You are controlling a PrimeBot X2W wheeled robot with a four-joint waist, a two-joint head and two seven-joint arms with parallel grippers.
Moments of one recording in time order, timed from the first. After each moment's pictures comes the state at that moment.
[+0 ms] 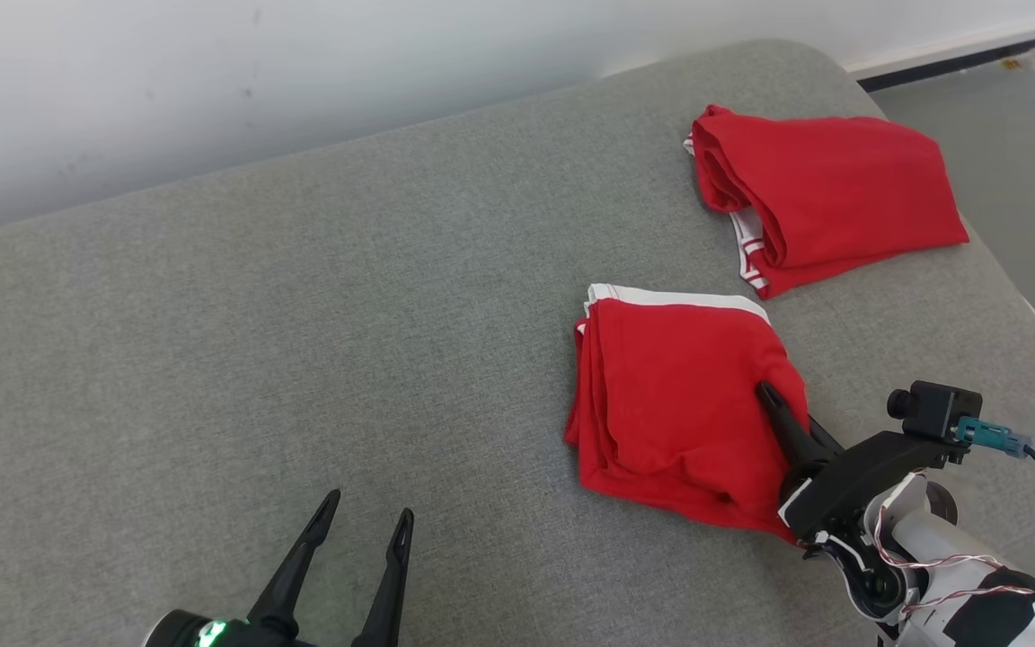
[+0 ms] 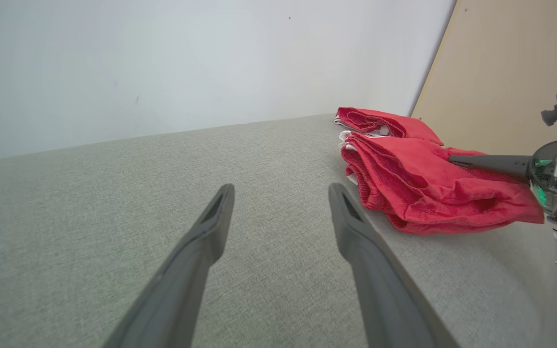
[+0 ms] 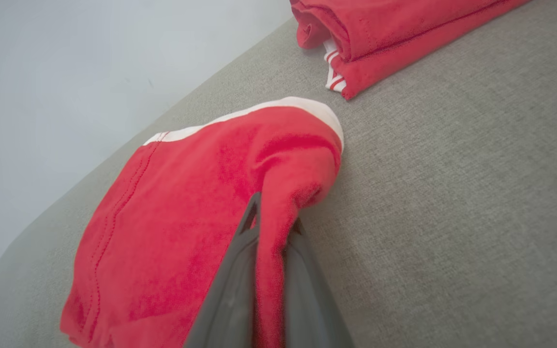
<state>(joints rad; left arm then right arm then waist) -0.03 0.05 -0.19 -0.08 -0.03 -0.04 -0.26 -0.62 -0.49 1.02 0.58 1.34 0.13 -0.26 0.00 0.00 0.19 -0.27</state>
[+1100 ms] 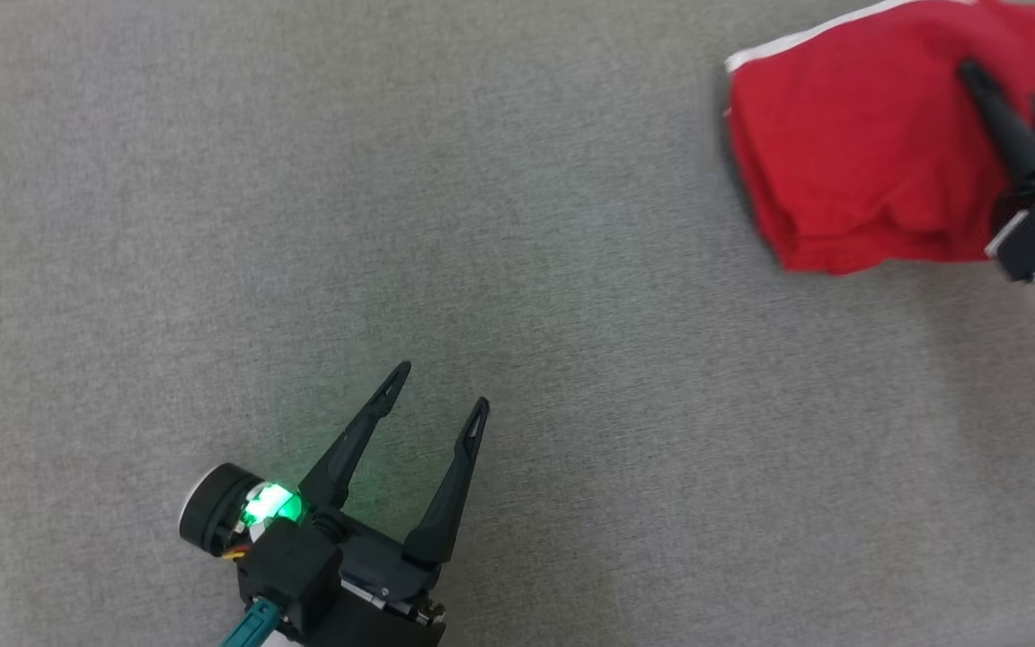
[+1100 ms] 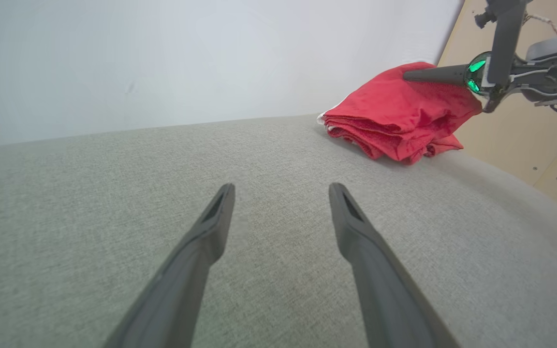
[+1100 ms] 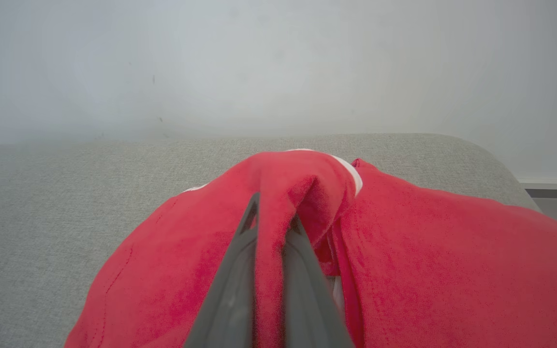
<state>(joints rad) -0.25 0.06 -0.30 -0.12 0.00 -0.09 -0.26 -1.10 -0.84 1.17 0.49 1.21 0.13 -0.21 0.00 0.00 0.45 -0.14</state>
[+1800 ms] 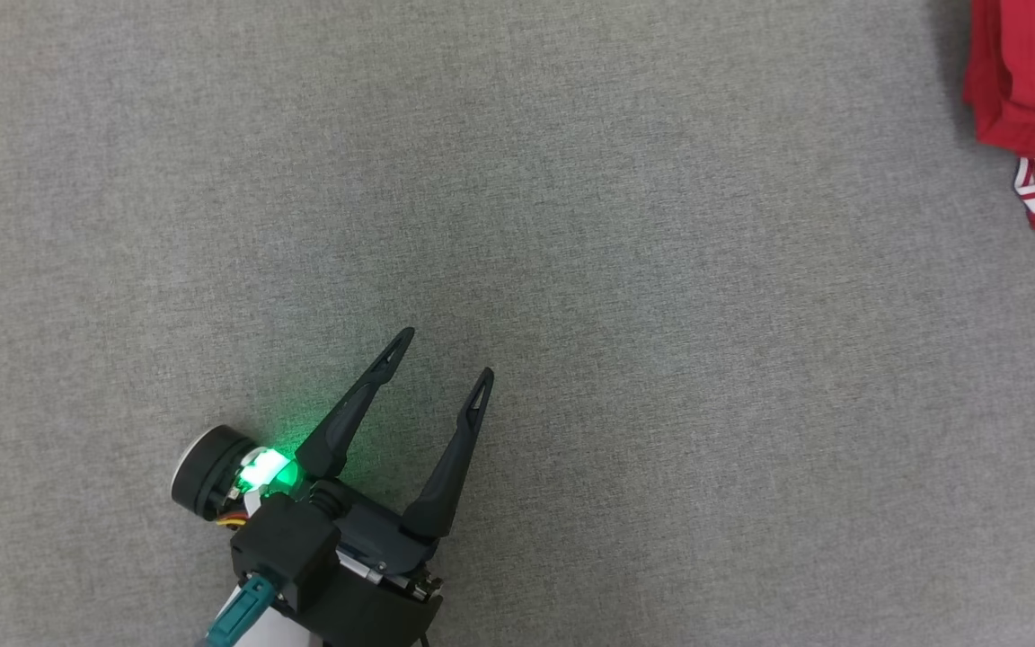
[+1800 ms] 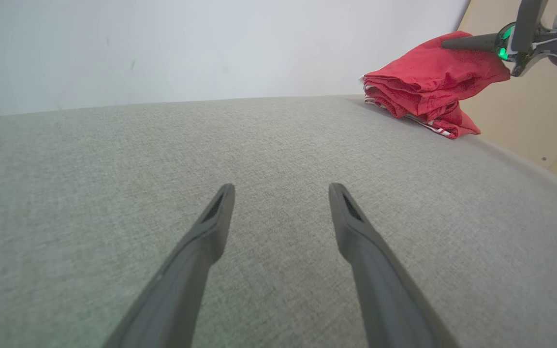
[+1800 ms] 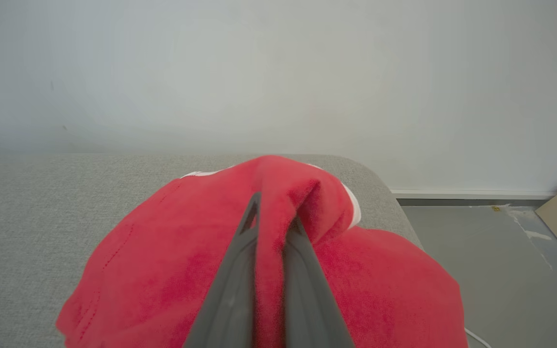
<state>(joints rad) -0.31 0.08 -0.31 -0.14 0.00 -0.09 -0.26 -1.20 -1.09 1.16 0.50 1.25 0.13 -0.25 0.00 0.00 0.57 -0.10</state>
